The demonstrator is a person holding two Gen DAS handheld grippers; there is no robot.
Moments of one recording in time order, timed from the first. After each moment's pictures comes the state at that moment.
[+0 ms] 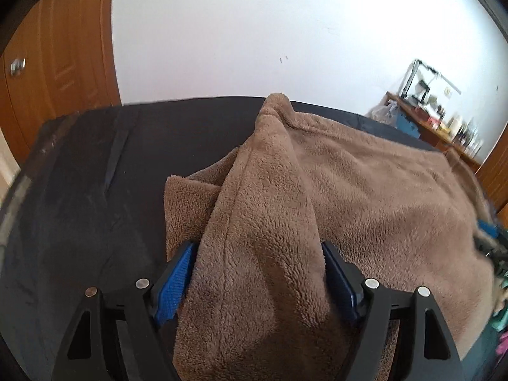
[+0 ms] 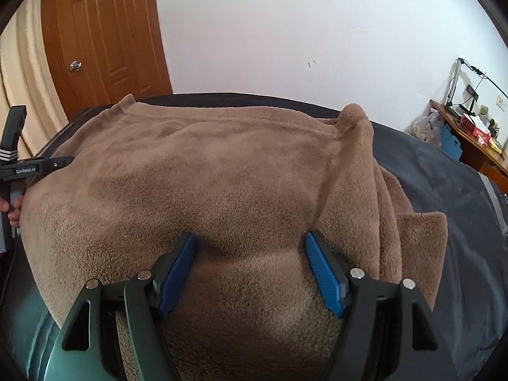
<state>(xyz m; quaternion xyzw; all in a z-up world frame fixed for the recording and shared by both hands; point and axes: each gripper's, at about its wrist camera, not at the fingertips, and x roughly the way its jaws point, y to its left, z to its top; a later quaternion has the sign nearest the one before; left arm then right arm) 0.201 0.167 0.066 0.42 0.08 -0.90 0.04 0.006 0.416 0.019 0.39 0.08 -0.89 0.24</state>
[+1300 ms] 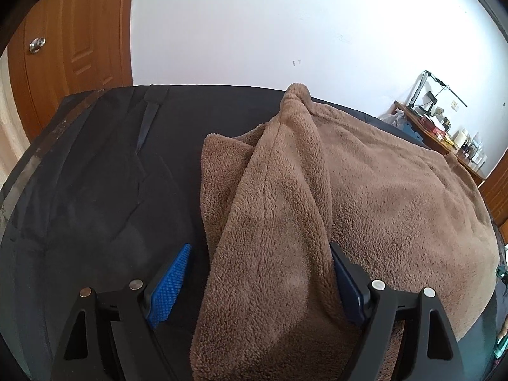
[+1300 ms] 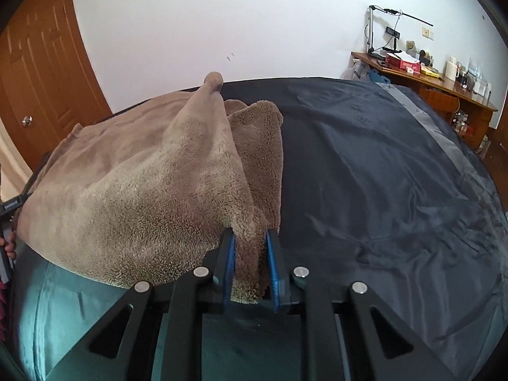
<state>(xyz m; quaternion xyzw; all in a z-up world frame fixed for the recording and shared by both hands) 0.254 0.132 0.056 0.41 0.13 -0.90 0.05 0.078 0.562 0.006 0.41 -0.02 -0.91 0.10</state>
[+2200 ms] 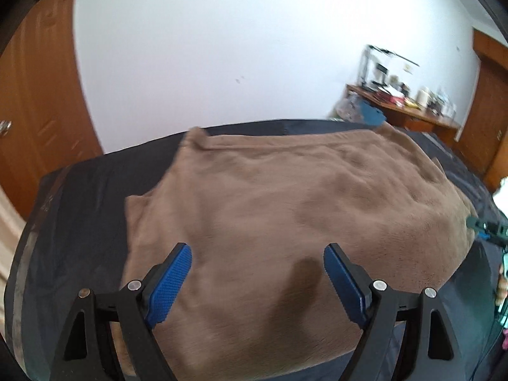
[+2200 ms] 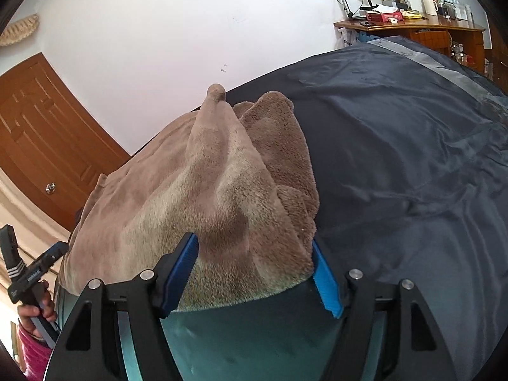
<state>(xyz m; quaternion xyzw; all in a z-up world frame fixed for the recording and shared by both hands) 0.273 0.237 0.105 0.38 0.00 -0.92 -0.03 0.080 0.568 -0.005 0.40 -0.21 -0.88 0.12</state>
